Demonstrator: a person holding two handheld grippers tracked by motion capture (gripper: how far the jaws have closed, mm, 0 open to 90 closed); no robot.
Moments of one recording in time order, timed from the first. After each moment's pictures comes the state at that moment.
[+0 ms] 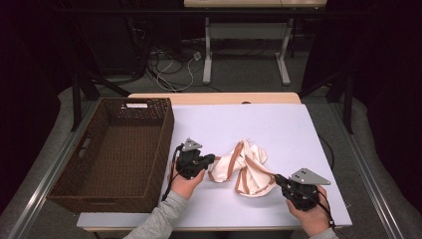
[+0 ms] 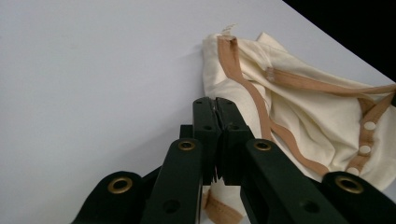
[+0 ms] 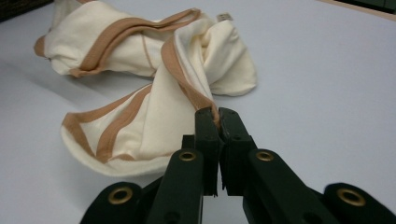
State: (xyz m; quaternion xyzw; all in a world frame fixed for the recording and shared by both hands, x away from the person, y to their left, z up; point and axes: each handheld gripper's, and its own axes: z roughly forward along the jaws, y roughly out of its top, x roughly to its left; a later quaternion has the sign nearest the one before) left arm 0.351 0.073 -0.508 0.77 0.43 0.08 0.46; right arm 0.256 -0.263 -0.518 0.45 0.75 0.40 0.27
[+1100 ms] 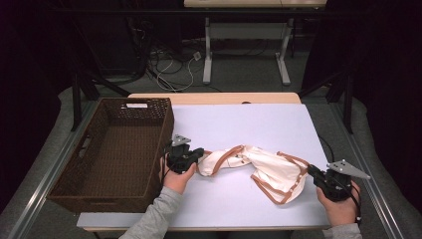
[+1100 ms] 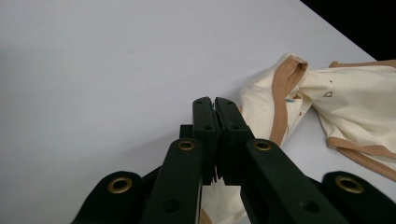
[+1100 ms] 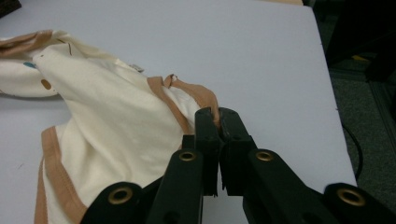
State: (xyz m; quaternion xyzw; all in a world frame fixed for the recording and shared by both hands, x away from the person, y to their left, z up) left arm 0.362 0.092 -0.510 0.75 0.47 0.11 0.45; right arm 0.271 -0.342 -0.517 0.55 0.67 0.40 0.29
